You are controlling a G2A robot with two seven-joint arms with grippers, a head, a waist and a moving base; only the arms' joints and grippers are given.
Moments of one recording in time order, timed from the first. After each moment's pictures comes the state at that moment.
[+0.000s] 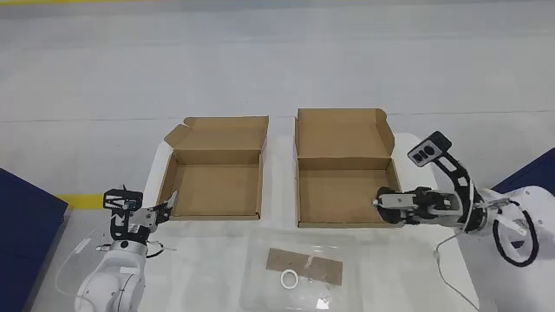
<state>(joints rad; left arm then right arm) 1.73 -1.15 -1.60 -1.80 1.33 0.00 0.00 -1.42 -1.08 1.78 -1.95 0.61 0.29 1.46</state>
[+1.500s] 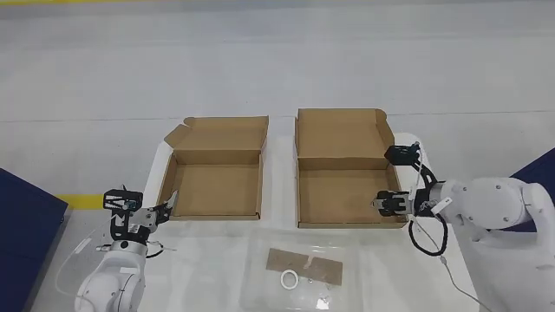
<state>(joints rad) 1.73 -1.15 -1.60 -1.80 1.33 0.00 0.00 -1.31 -0.98 1.58 -2.02 -0.51 0.22 1.54</state>
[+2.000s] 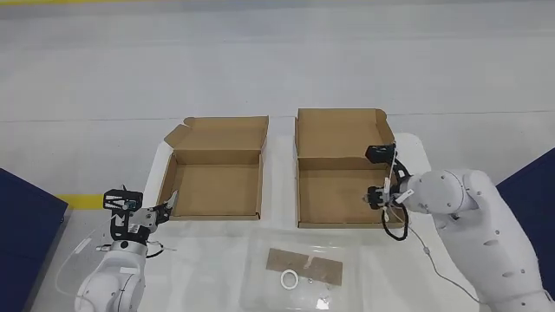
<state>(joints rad) 1.73 -1.15 -1.60 -1.80 1.33 0.00 0.00 -1.15 -0.99 1.31 -1.80 -0.73 0.26 1.44</state>
